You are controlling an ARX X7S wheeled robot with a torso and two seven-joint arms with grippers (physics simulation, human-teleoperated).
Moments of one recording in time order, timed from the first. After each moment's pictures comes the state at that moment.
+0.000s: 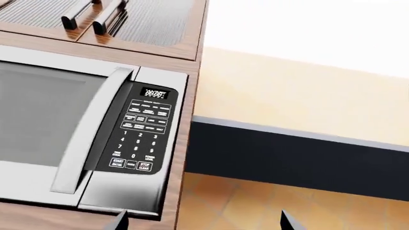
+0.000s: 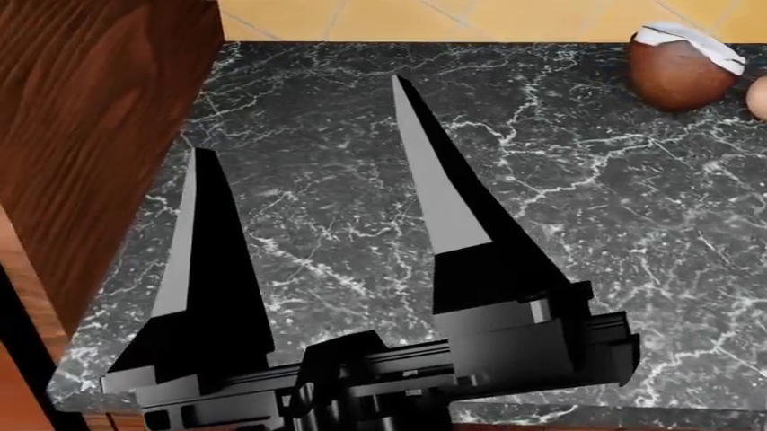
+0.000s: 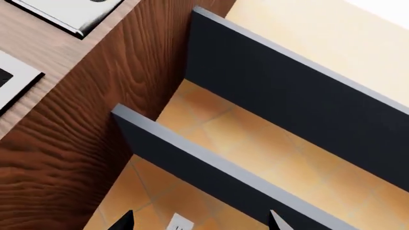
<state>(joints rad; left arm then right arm) -1.29 -1.57 1.22 1.05 -0.68 0.58 -1.25 0.50 0.00 -0.86 -1.05 -0.98 0.90 -0.14</state>
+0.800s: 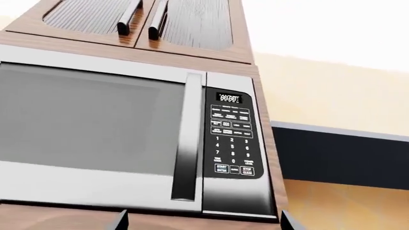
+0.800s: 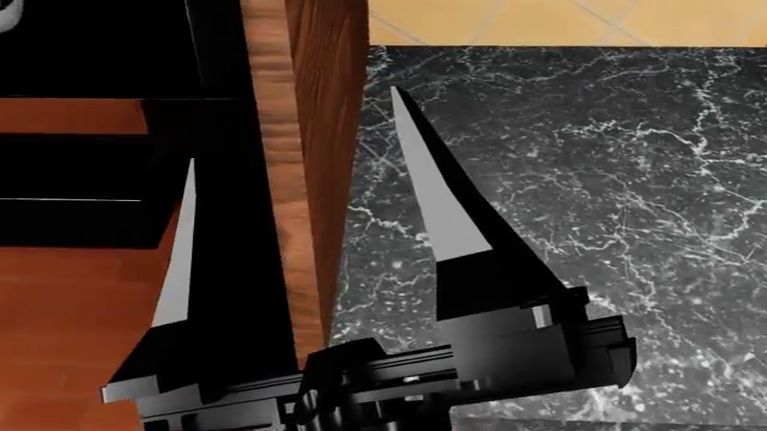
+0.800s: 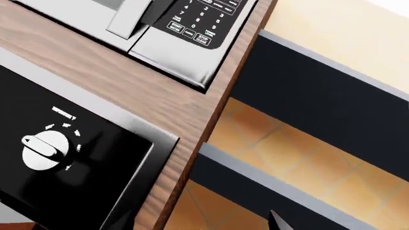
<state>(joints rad) -1.25 -1.57 1.26 1.05 -0.59 0.59 -1.24 0.46 0.00 -0.81 -1.05 -0.92 0.85 -0.13</state>
